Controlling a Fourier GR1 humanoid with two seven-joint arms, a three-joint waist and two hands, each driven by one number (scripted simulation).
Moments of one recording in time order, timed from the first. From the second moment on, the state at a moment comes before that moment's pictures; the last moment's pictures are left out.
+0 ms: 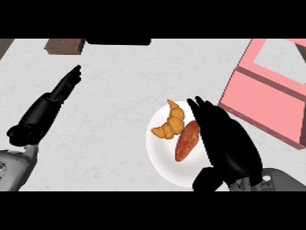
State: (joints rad) left arm -0.25 0.46 -0.22 -1.52 0.10 -0.01 -0.08; right arm -0.51 -0.45 0.71 -1.95 0.41 0.20 1.19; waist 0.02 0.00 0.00
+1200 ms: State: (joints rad) left arm -0.23 0.43 -0.18 -1.52 0.06 -0.03 -0.08; right arm -0.57 -0.21 0.71 -1.56 0.59 0.25 1.16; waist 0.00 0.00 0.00
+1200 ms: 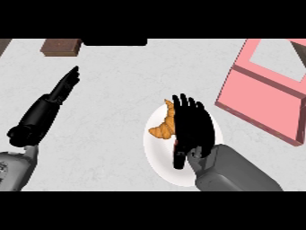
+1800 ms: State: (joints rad) left arm -0.20 0.41 -0.14 -1.51 0.02 -0.07 -0.11; right arm -0.48 -0.13 0.66 -1.48 0.70 0.27 1.08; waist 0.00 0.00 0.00
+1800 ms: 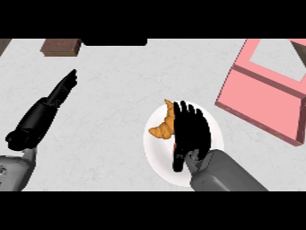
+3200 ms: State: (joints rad) left arm -0.22 0.34 -0.05 -1.52 -0.05 -0.16 -0.09; right arm -0.40 -0.10 0.63 -1.33 0.99 0.21 0.71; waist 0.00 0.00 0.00
